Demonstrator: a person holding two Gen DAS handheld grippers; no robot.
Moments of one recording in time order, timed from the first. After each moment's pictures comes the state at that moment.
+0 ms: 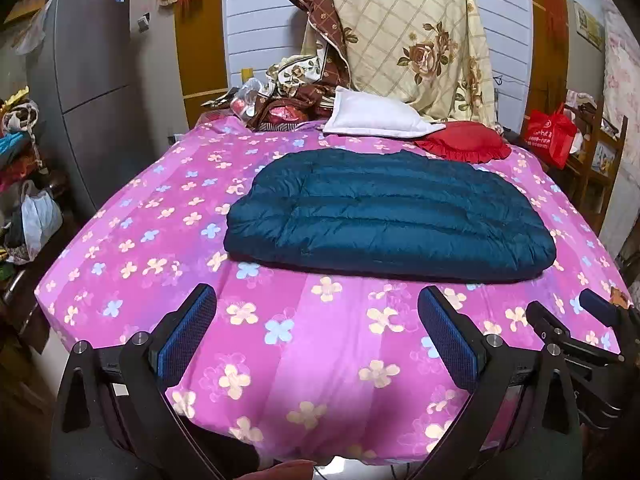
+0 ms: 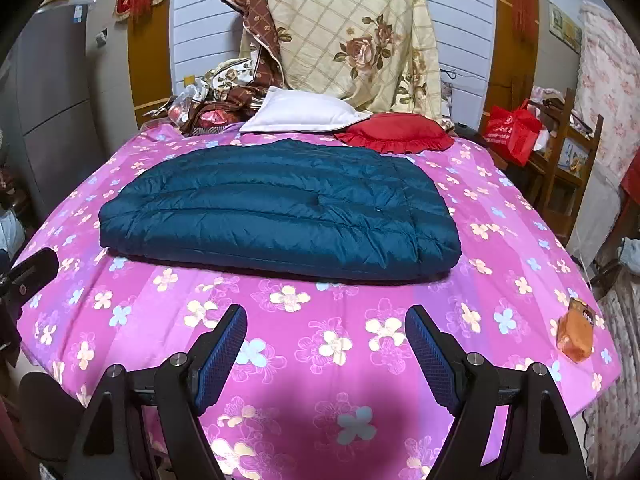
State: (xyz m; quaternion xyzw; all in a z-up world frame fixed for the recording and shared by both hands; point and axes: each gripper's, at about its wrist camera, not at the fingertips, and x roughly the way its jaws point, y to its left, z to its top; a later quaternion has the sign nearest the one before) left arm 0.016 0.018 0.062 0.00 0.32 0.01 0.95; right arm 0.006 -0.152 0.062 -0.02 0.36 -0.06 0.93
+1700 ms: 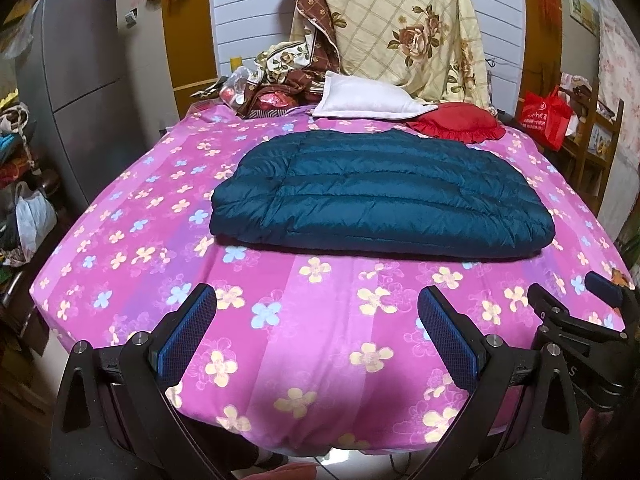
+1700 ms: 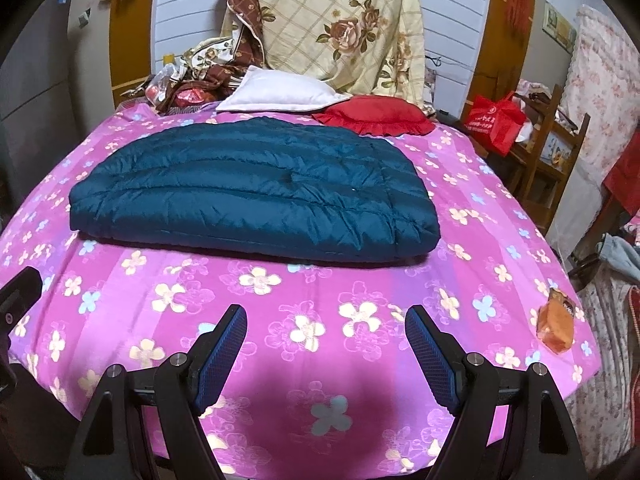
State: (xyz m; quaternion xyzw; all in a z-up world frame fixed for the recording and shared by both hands) left arm 0.016 0.007 0.041 0.01 0.34 -0.01 0.94; right arm 0.012 -0.157 0.051 -0.05 0.39 -0.11 0.91
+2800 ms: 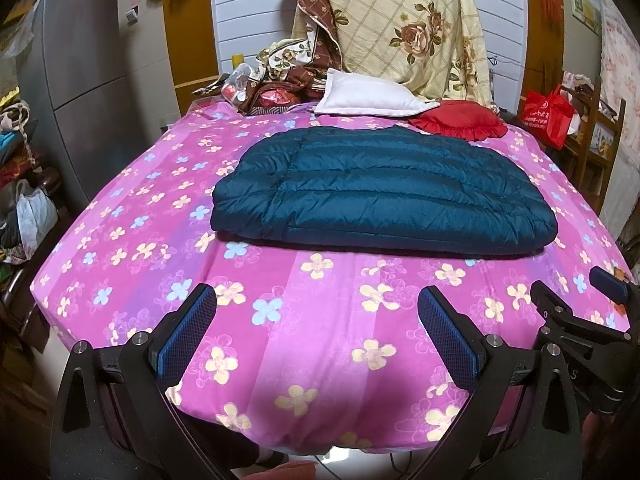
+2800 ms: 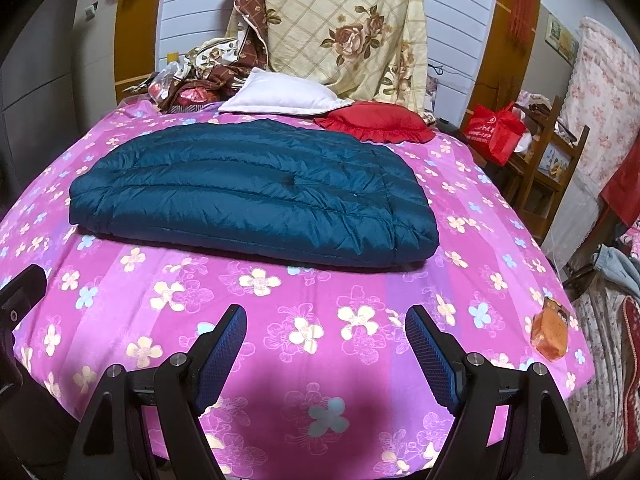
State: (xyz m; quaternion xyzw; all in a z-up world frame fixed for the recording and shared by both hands) left arm 0.015 0.009 0.036 0.01 0.34 0.00 0.94; right arm 0.011 -0.151 0.053 -0.06 0.38 -0.11 0.92
